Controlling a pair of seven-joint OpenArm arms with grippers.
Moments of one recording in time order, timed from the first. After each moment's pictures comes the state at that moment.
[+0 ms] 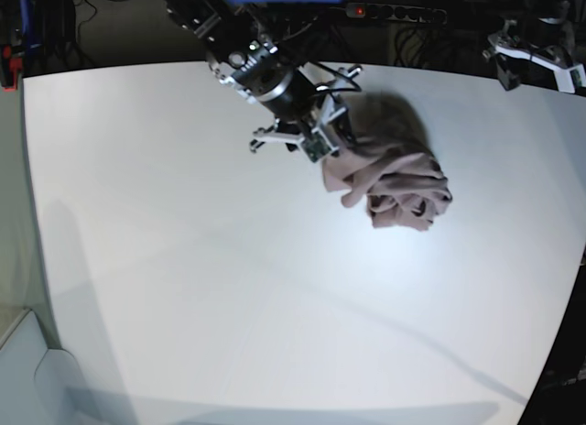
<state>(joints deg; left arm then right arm) 39.6 -0.9 -42.5 115.6 -32.4 -15.6 42.4 -10.9 6.4 -38.9 100.1 4.5 0.0 -27.9</state>
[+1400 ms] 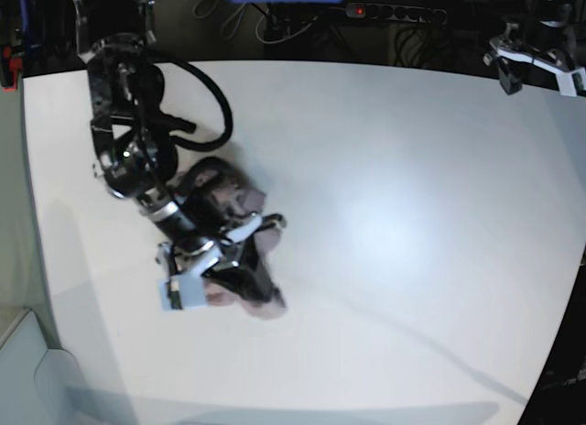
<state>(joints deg) 39.0 -1.5 -42.5 115.6 -32.3 -15.6 42.4 3.8 8.0 -14.1 115.0 32.2 0.3 -39.9</state>
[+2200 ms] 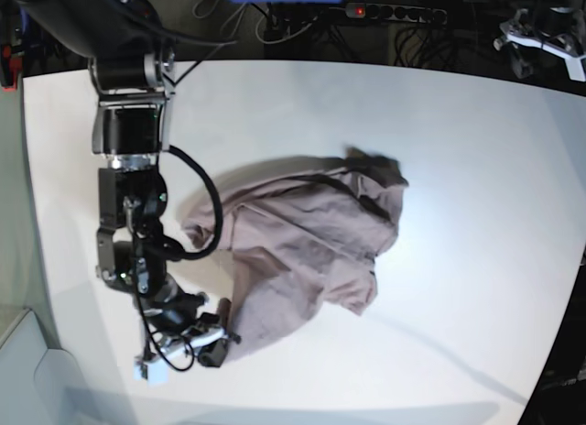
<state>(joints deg) 42.3 -1.6 -45.8 115.8 -32.8 -15.9 42.4 25.8 2.6 2.0 75.9 32.2 5.4 -35.4</state>
